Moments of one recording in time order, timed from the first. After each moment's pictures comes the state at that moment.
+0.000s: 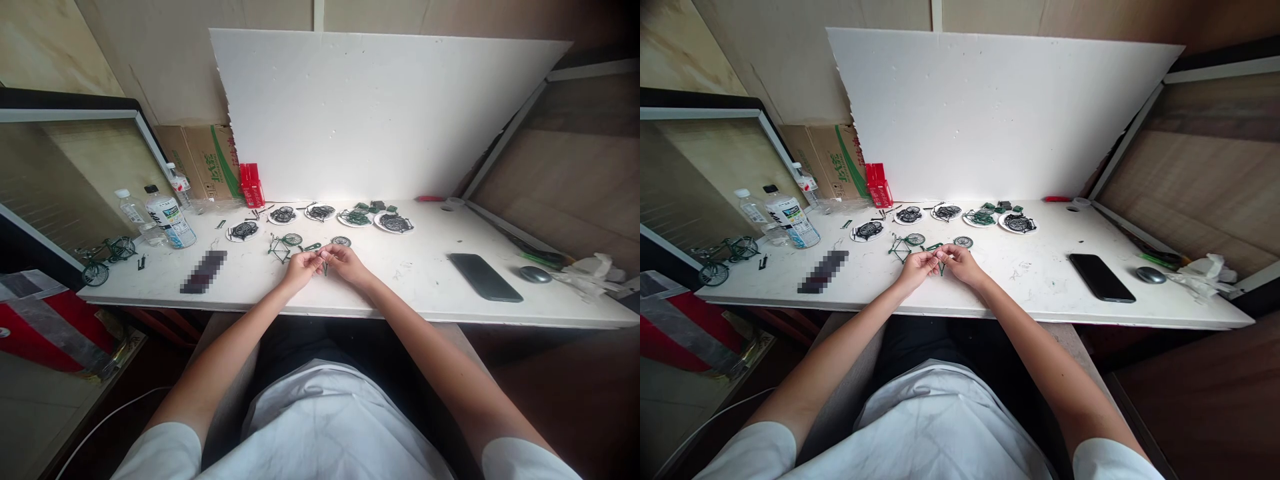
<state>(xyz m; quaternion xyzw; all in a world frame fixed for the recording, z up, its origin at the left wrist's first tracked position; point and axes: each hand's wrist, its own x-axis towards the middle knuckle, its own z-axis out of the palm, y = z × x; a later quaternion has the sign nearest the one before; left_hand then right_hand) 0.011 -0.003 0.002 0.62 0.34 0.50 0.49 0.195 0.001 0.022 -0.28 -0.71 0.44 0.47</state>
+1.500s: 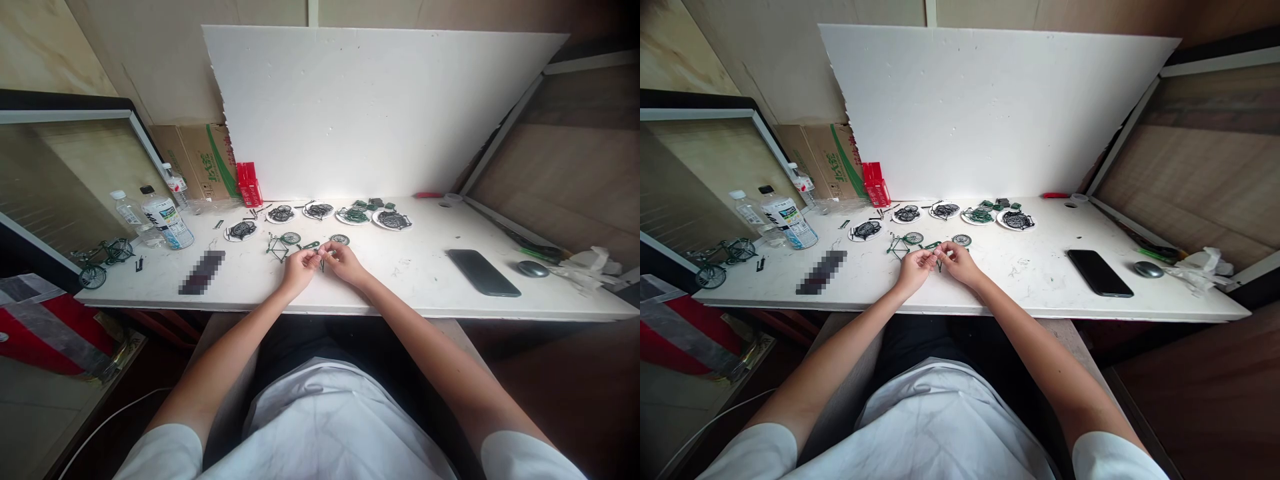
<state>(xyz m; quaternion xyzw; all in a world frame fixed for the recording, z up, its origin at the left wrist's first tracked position) 0.013 -0.001 -0.010 0.65 0.41 0.54 0.33 0.194 0.004 0.015 -0.36 -0.73 0.33 0.47</state>
